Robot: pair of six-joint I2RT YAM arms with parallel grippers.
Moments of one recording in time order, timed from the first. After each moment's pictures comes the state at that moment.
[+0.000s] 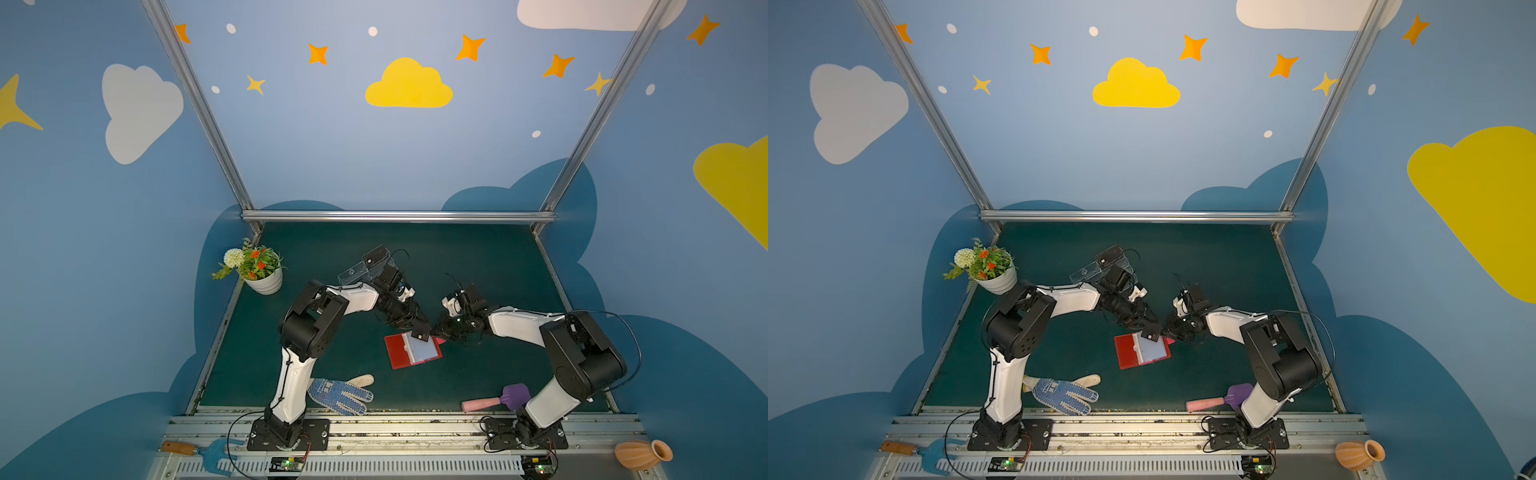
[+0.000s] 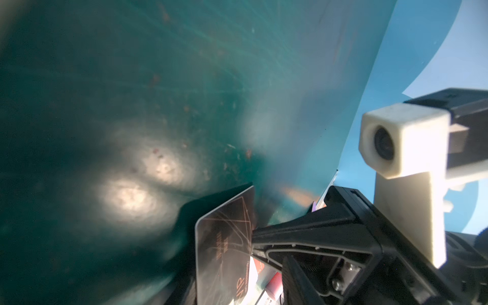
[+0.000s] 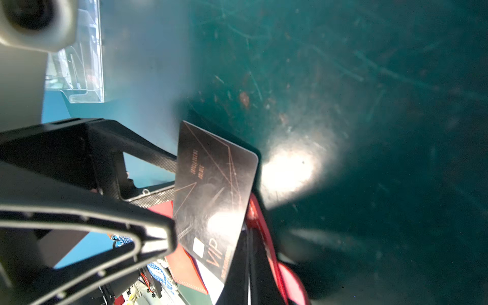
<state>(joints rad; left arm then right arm) -0.60 2.09 1.27 -0.25 0.81 -0.75 0.49 1.65 0.74 -0.18 -0.52 0.71</state>
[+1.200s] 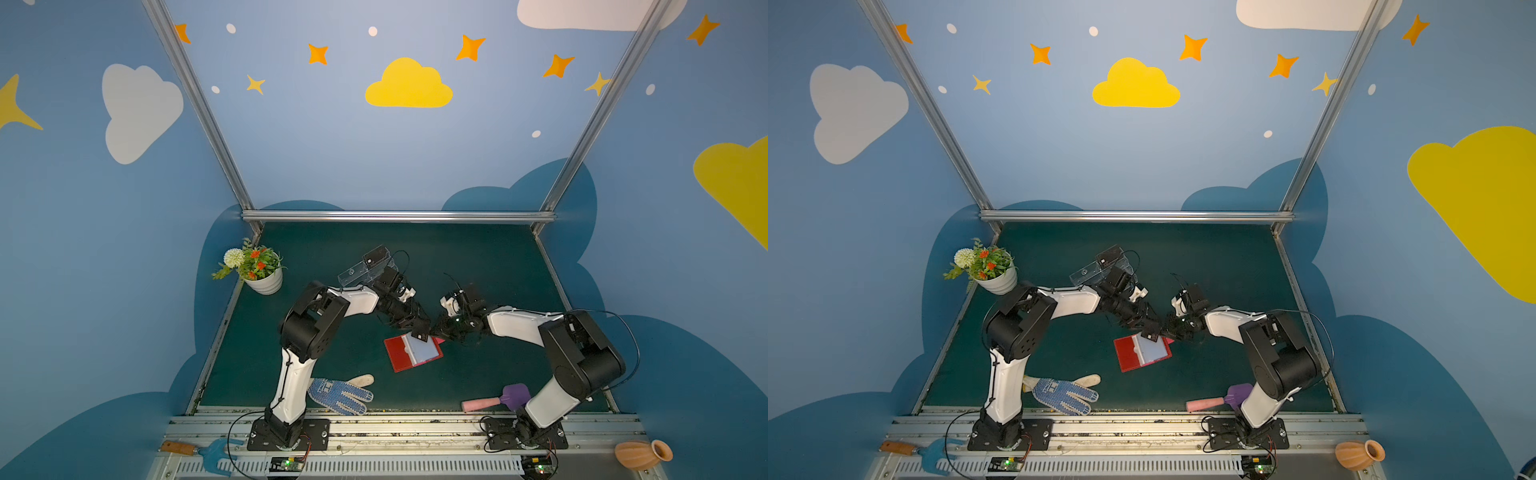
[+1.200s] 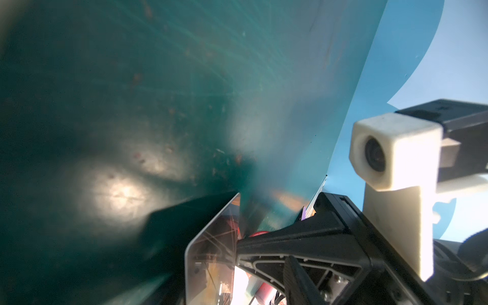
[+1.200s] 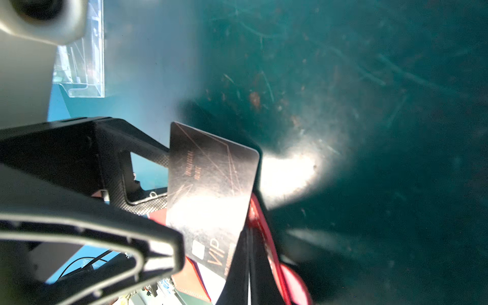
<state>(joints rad) -0.61 2.09 1.25 -0.17 0.81 -0.83 0.50 1.66 0.75 -0.18 -0.52 0.69</state>
